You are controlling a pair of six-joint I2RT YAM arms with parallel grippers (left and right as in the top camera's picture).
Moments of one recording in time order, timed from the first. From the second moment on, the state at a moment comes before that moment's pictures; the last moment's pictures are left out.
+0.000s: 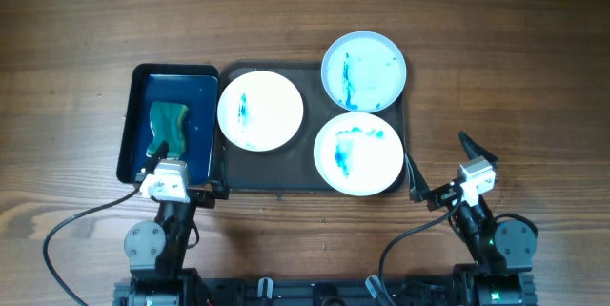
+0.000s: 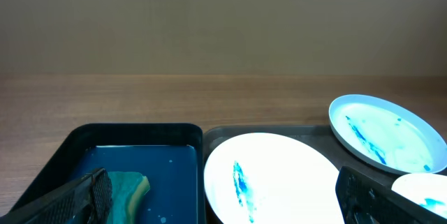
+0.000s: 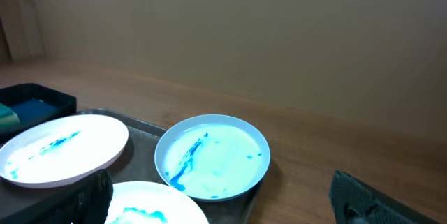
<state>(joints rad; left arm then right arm) 0.02 0.01 0.01 -0.06 0.16 -0.07 0.01 0.01 0.01 0.02 -0.36 -0.08</state>
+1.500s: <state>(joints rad) 0.02 0.01 0.01 -0.05 0.21 -0.09 0.01 0.01 0.01 0.03 -0.36 -0.12</state>
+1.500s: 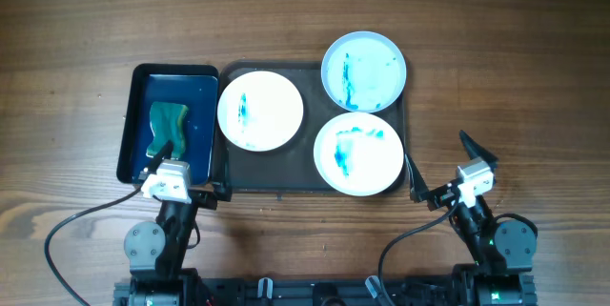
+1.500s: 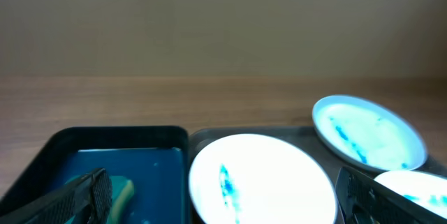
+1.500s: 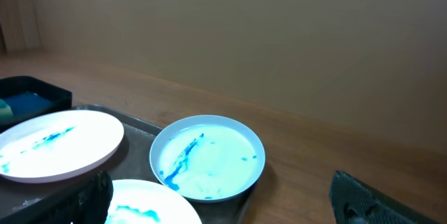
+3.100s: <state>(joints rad) 0.02 1.22 1.30 -0.96 0.24 -0.27 0.28 1.55 1.40 -0.92 -0.48 0.07</state>
